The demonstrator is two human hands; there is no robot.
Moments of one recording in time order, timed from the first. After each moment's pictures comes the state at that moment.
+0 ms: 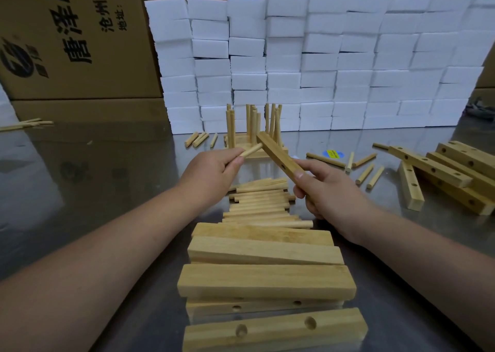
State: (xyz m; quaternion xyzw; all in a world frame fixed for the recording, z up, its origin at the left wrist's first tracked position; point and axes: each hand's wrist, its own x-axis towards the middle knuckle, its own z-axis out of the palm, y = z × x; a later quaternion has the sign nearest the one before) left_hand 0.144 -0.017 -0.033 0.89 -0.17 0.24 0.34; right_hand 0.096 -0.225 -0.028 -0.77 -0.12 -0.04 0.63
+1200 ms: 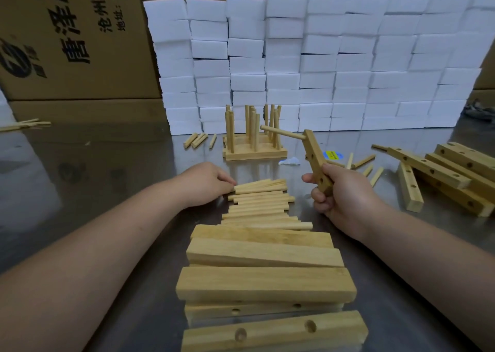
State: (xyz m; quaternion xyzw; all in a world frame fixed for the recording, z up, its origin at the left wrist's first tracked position) left_hand 0.154 -0.004 -0.023 0.96 -0.08 -0.02 0.28; right_hand 0.118 -0.233 -0.033 -0.58 0.07 -0.01 0.81
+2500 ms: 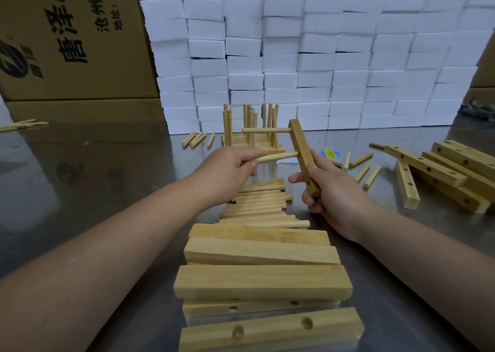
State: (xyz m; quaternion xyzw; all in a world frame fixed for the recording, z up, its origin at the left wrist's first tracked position) left_hand 0.132 -0.044 -0.010 0.91 -0.17 0.10 0.36; right_hand 0.110 -0.230 -0.034 -0.70 -0.06 -0.01 0.71
